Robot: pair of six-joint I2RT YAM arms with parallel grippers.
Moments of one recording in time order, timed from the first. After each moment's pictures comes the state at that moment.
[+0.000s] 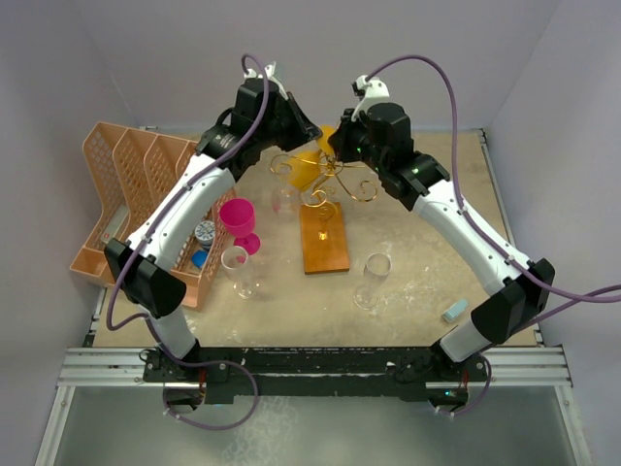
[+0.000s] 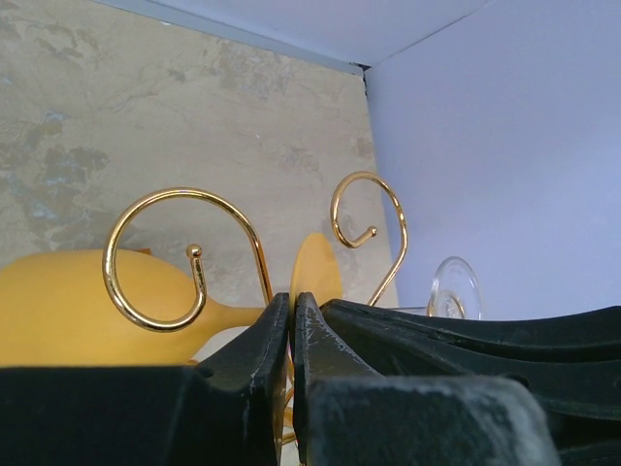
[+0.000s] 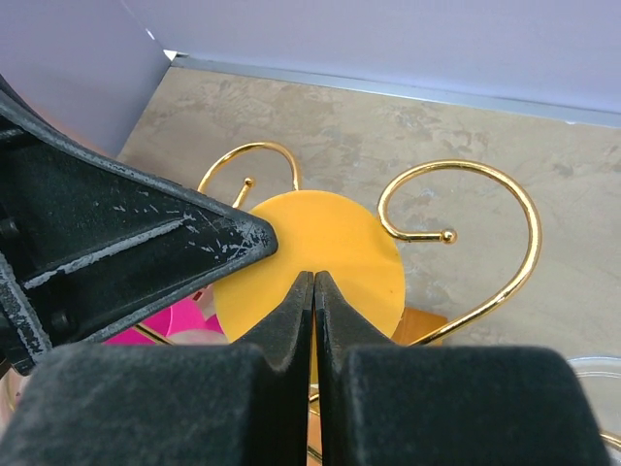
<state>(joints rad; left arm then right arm) -0.55 1.75 1.96 -0.59 0.06 -0.81 0.59 1.56 1.63 -0.35 0.10 0.31</state>
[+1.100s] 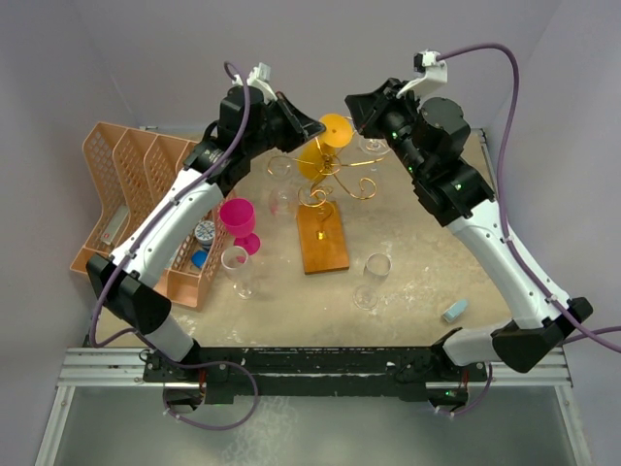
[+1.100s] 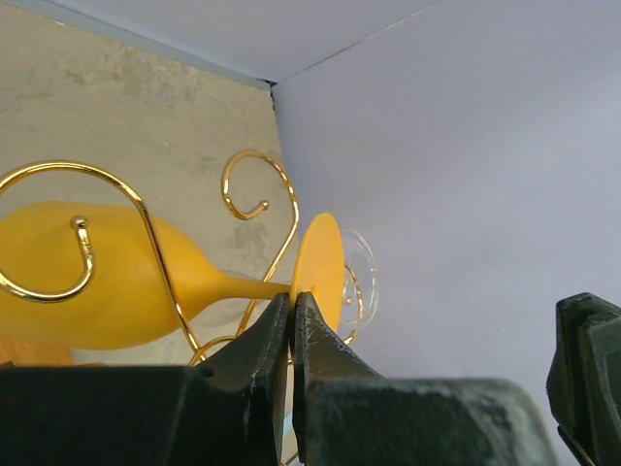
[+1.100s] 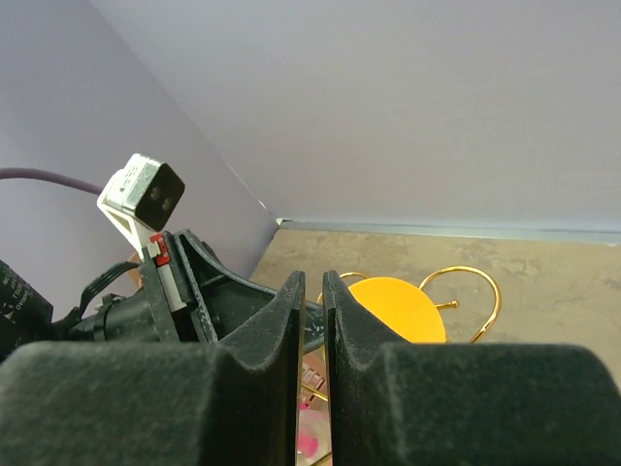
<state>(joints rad) -0.55 1.62 1.77 -0.36 0.13 -0.97 0.59 1.37 1.66 -0.18 0.17 0.47</state>
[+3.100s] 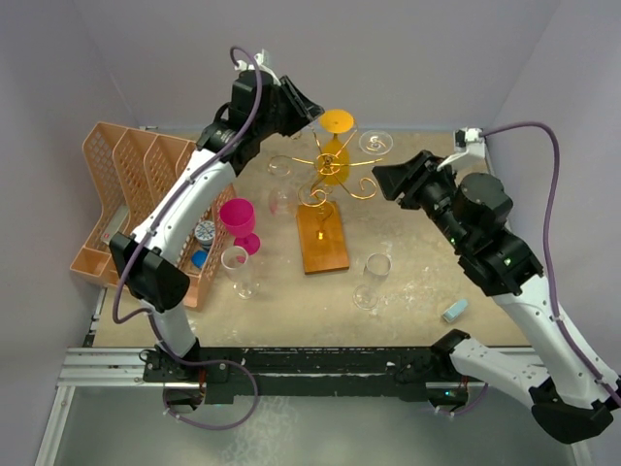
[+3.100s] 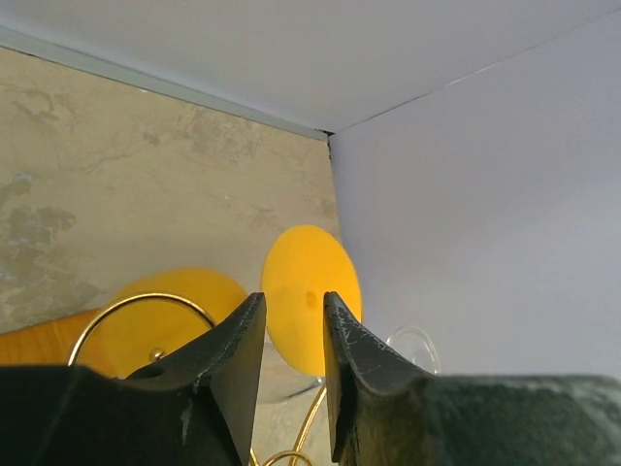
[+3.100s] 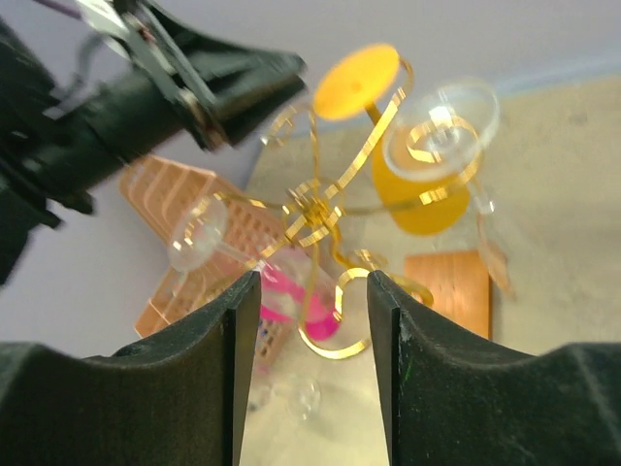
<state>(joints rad) -0.51 1.80 1.97 -0.41 0.05 -0.91 0.59 0.94 1.28 -0.35 0.18 0.60</state>
